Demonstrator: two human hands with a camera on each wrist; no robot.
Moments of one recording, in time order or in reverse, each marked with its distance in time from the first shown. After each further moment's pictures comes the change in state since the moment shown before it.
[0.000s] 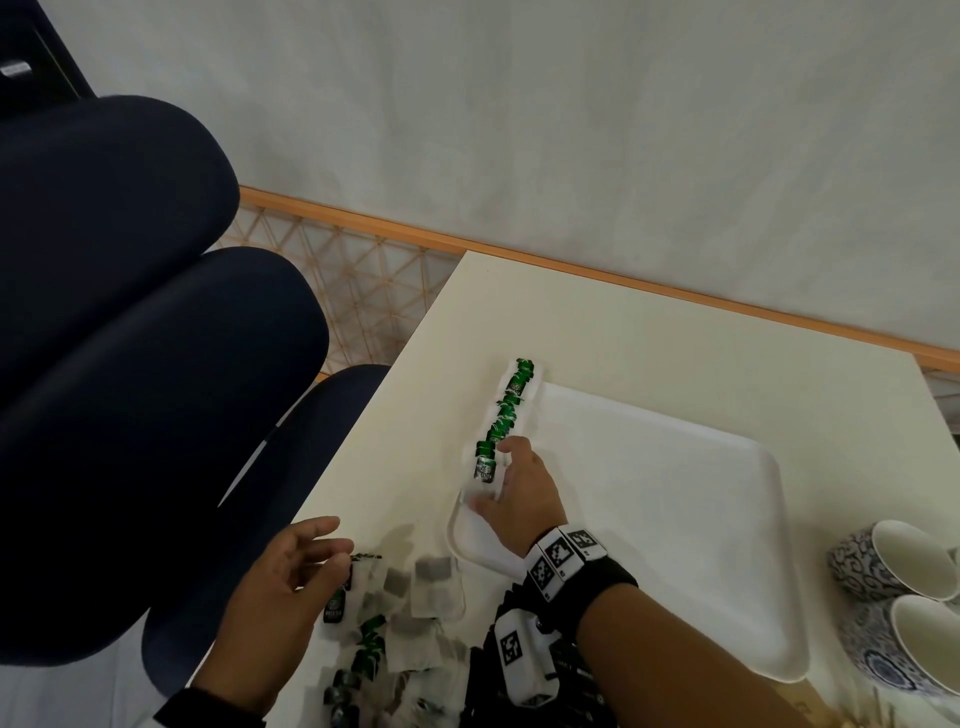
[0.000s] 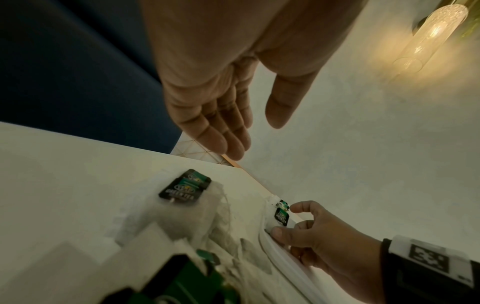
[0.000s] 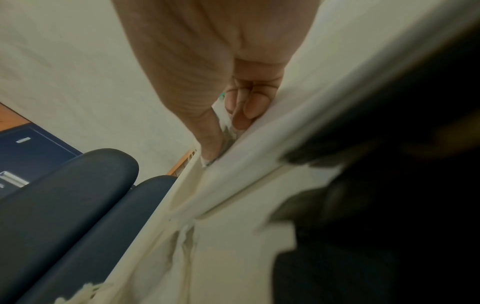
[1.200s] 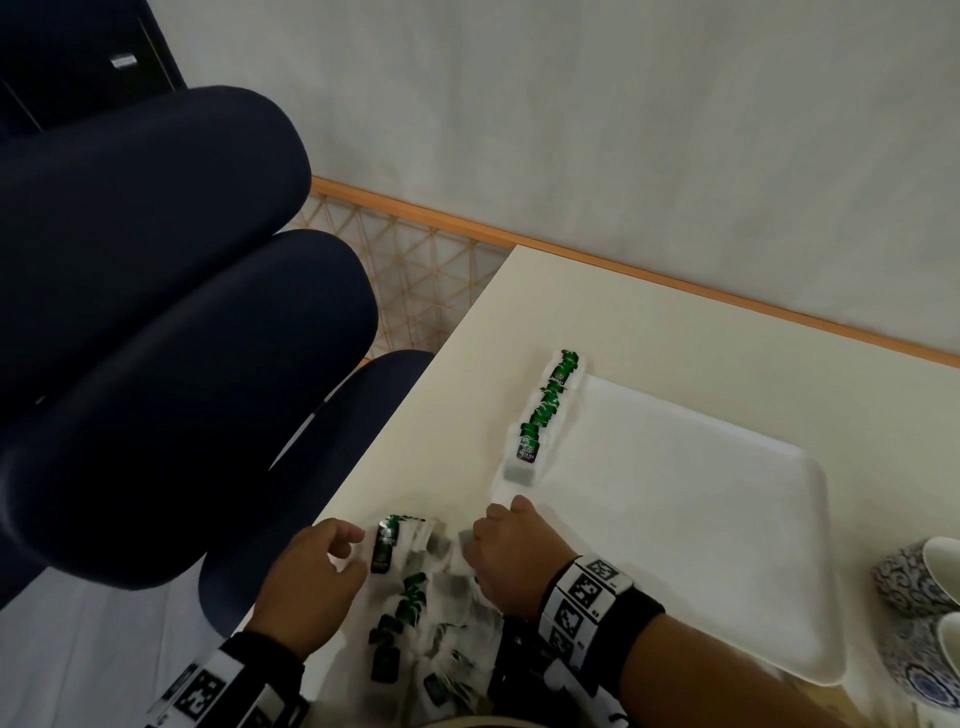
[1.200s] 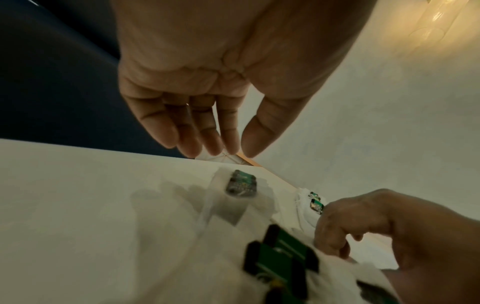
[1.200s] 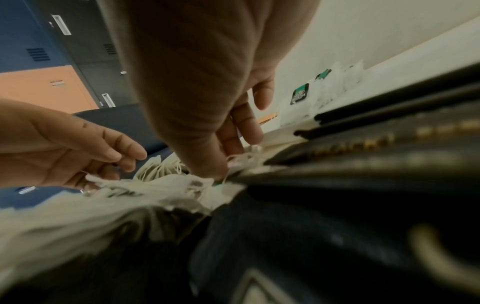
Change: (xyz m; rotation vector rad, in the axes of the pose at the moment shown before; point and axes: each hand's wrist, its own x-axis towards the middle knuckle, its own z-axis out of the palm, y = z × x) left_hand -0.011 -0.029 -0.017 0.461 0.055 0.002; right_hand -0.062 -0.025 0.024 -1.084 -0.437 -0.821
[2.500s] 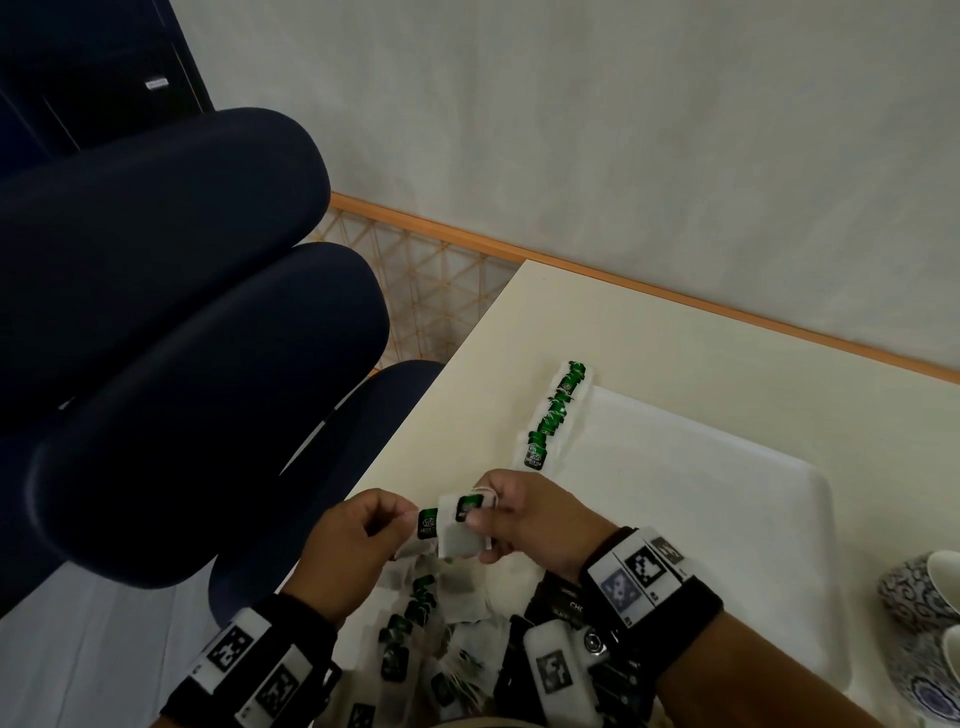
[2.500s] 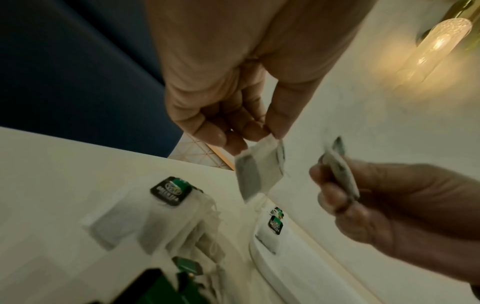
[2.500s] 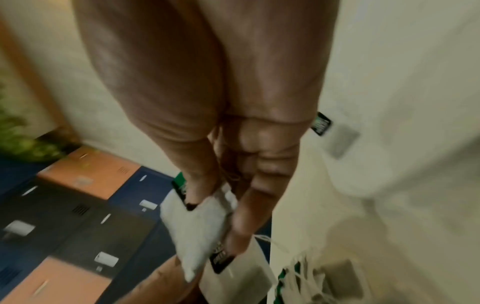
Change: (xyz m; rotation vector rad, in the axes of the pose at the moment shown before) left_hand 0.004 0.039 0.000 -0.446 -0.009 0.111; right_hand -0.021 0.013 -0.070 1.594 0.119 0.262
